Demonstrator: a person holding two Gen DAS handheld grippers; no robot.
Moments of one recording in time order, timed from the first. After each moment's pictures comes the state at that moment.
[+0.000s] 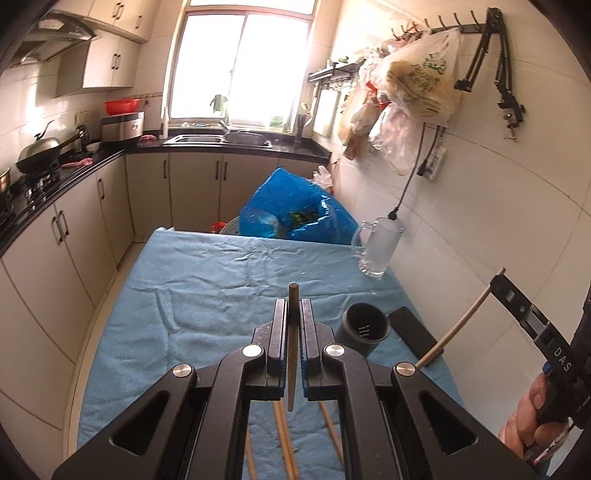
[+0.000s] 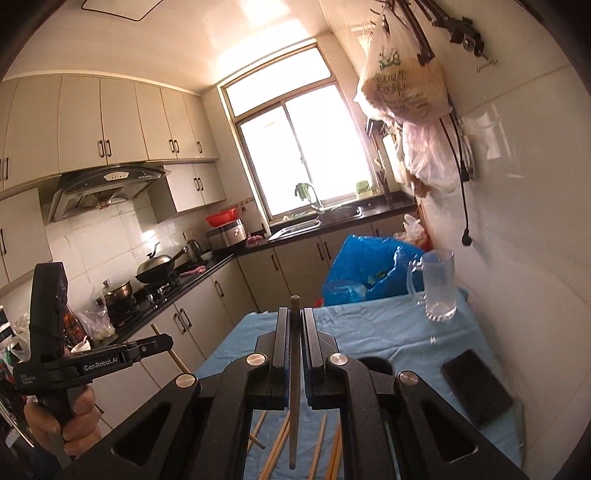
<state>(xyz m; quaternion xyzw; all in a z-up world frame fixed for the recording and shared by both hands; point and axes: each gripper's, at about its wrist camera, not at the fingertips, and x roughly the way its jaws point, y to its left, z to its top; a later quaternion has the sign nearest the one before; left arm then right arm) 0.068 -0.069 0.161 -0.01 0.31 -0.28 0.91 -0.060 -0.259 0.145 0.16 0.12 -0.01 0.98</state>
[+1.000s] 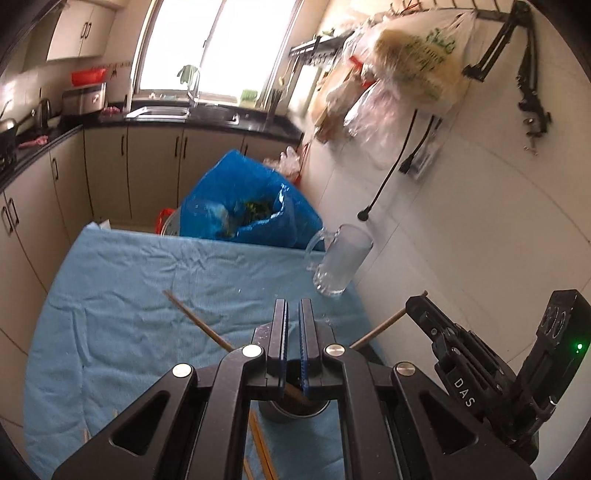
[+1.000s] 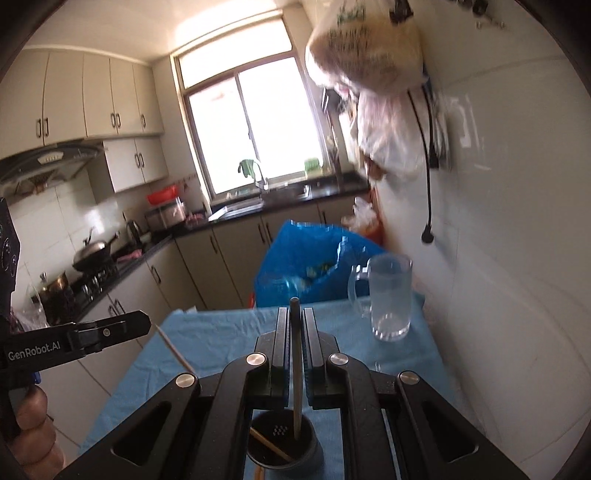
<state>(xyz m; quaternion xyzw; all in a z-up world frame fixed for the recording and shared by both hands) 0.160 -0.195 0.155 -0.04 0.36 -0.32 0.87 0.060 -0.350 0.129 0.14 0.20 -0.10 0.96</state>
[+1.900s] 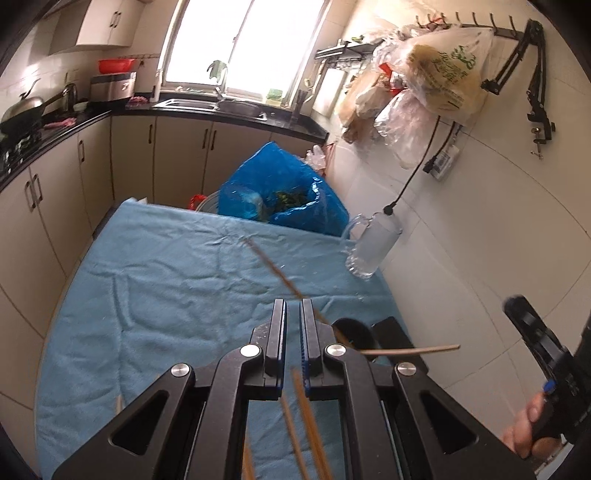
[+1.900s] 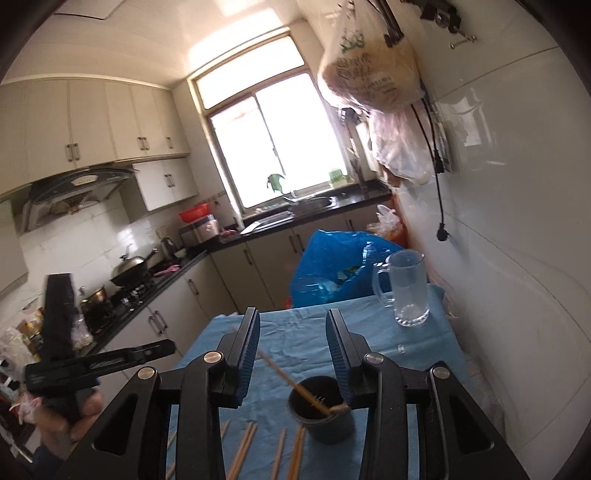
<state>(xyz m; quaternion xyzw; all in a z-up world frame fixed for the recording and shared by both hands) 0.134 -0.100 0.128 -0.06 0.37 -0.29 0.88 -0.030 -0.320 0.141 0.18 0.15 -0.04 0.97</state>
